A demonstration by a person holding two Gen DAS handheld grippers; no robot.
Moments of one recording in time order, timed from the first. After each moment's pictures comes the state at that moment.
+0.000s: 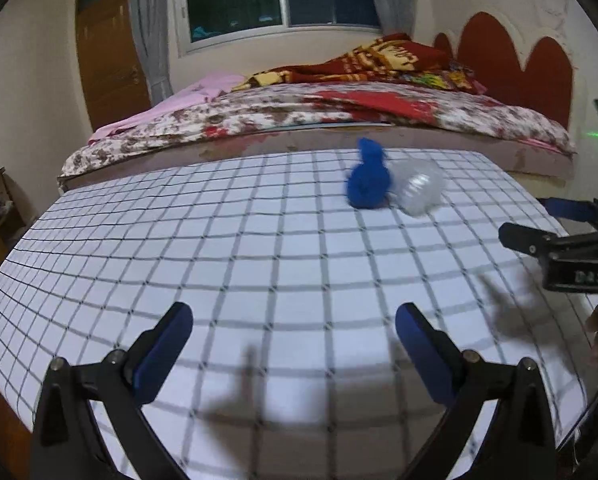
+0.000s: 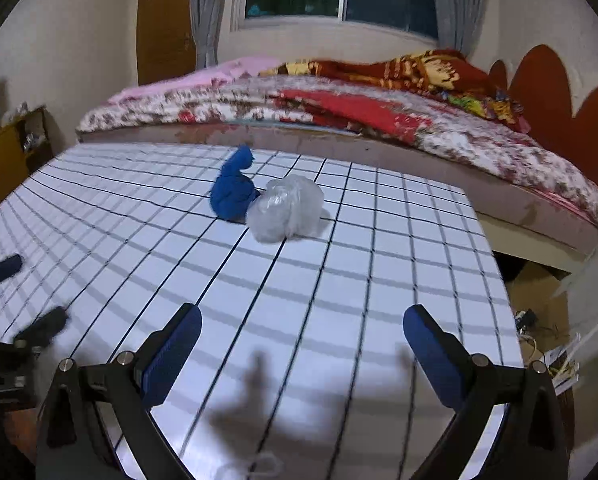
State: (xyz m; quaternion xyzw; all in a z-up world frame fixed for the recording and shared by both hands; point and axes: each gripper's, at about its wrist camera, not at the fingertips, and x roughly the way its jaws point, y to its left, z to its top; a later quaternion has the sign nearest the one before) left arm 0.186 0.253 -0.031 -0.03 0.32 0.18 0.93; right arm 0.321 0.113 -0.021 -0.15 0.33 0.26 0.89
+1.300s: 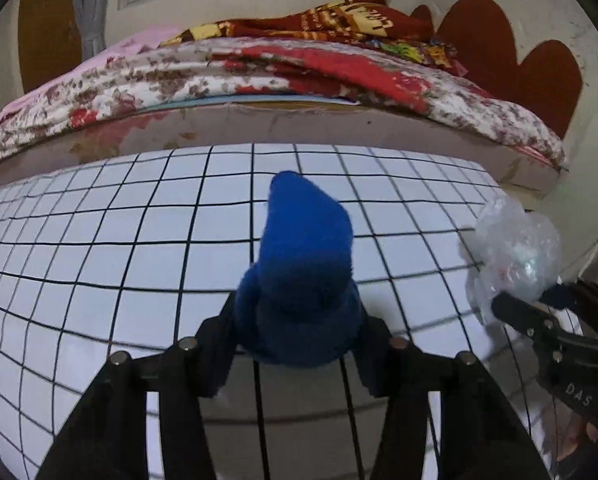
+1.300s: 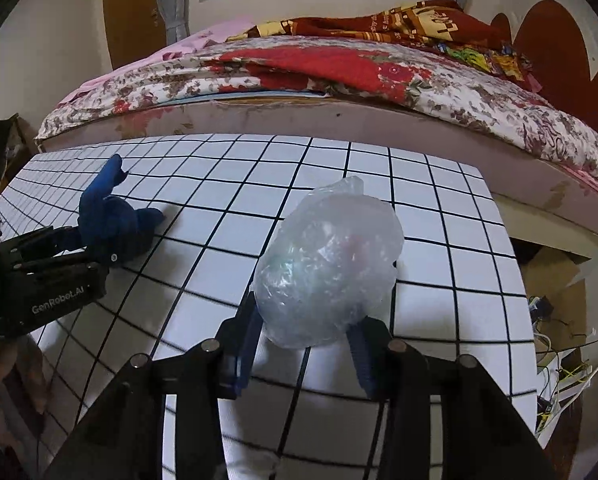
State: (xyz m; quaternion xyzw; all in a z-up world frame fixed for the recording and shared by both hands) left arm 0.367 0.248 -0.053 -0.09 0.39 0.07 0.91; right arm 0.446 0.105 -0.049 -0.13 0.39 0.25 0.88
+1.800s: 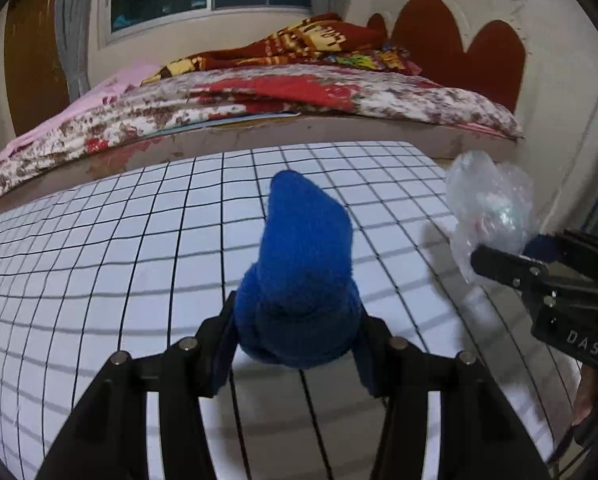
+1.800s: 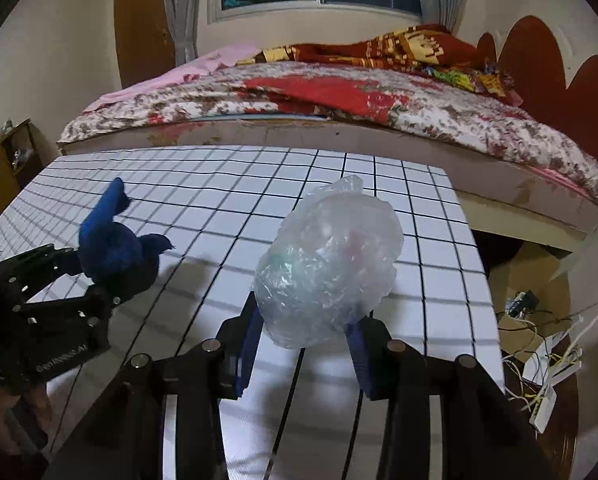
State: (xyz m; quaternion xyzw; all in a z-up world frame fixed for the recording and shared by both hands) left arm 0.266 0.190 -0.021 -0.04 0.36 0.03 0.93; right arm 0.342 0.065 -0.012 -0.12 0.35 0.25 0.89
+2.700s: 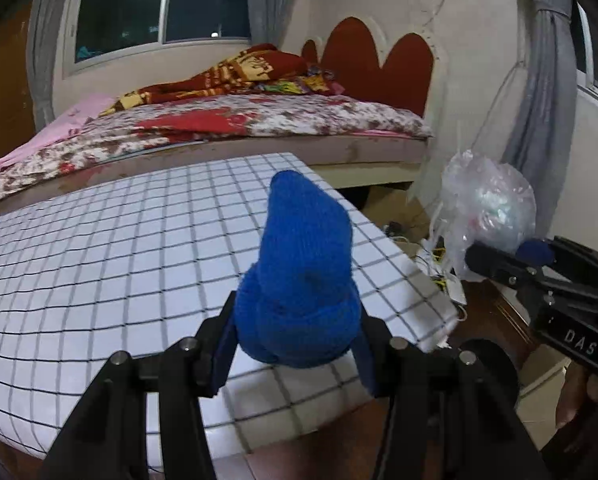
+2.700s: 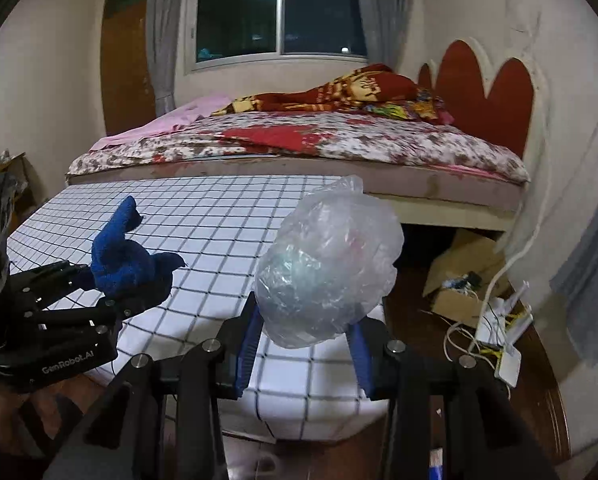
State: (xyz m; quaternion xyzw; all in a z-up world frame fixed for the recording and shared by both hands) left arm 0.144 0.071 0.013 -0.04 0.31 -0.06 0.95; right arm 0.168 -0.085 0.034 -0.08 0.28 0.19 0.94
